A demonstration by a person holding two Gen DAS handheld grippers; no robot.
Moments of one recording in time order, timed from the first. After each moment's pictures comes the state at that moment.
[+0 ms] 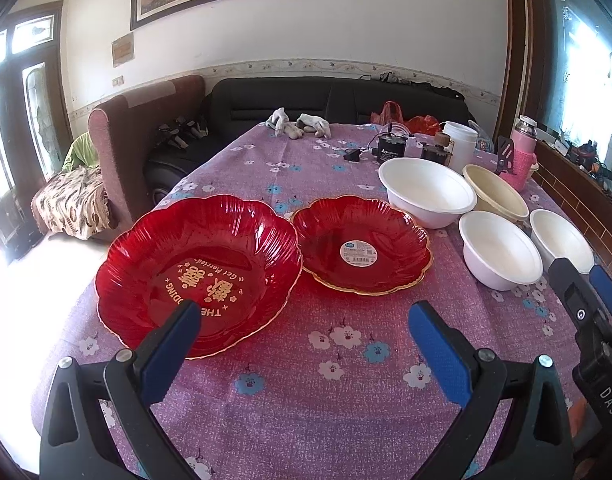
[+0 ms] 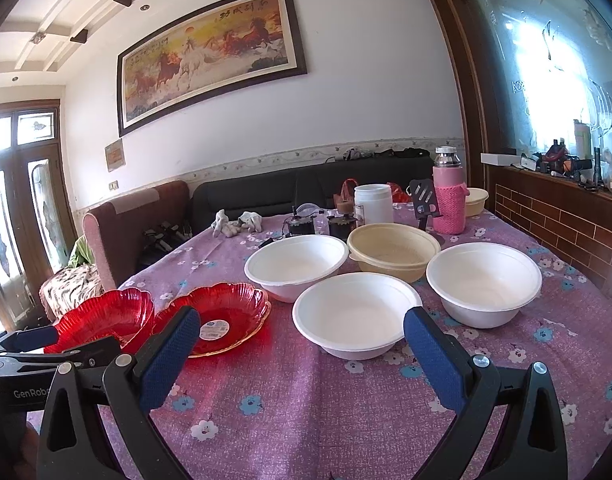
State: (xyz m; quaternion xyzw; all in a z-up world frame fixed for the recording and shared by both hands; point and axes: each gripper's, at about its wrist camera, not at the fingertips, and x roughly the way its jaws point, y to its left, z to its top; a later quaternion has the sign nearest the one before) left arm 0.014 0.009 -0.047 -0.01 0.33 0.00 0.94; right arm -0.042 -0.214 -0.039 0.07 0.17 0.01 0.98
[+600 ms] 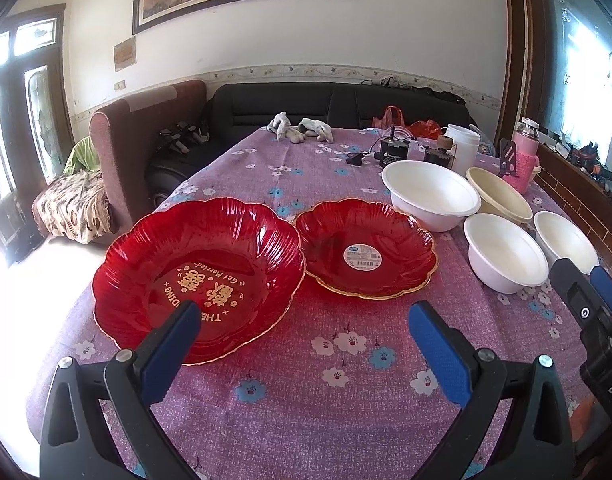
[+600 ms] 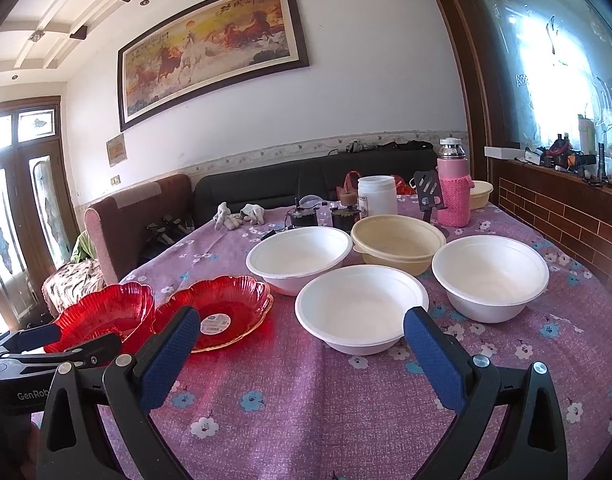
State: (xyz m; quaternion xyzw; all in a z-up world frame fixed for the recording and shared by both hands) left arm 0.016 0.010 -0.054 0.00 0.31 0.01 0.95; right arm -0.036 -0.213 -0.042 0.08 0.18 0.02 0.98
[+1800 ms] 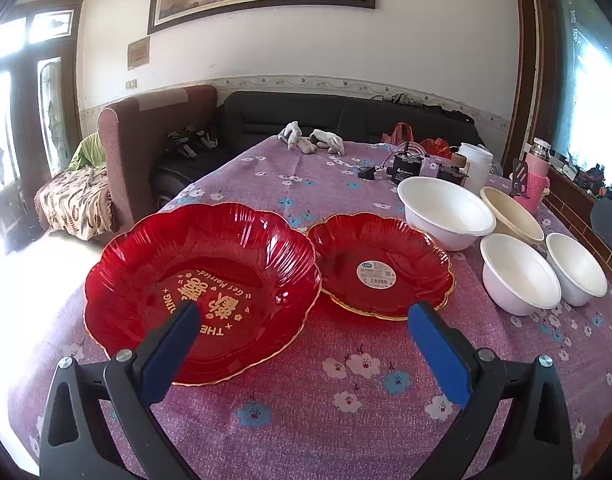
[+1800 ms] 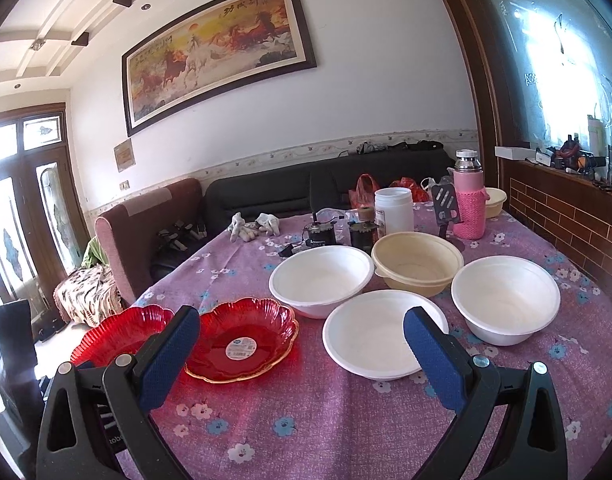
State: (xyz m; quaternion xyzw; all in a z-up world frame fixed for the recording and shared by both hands) left arm 0.033 0.020 -0.064 -0.03 0.29 0.01 0.96; right arm -0.022 -0.201 -0.002 0.09 0.18 0.04 0.98
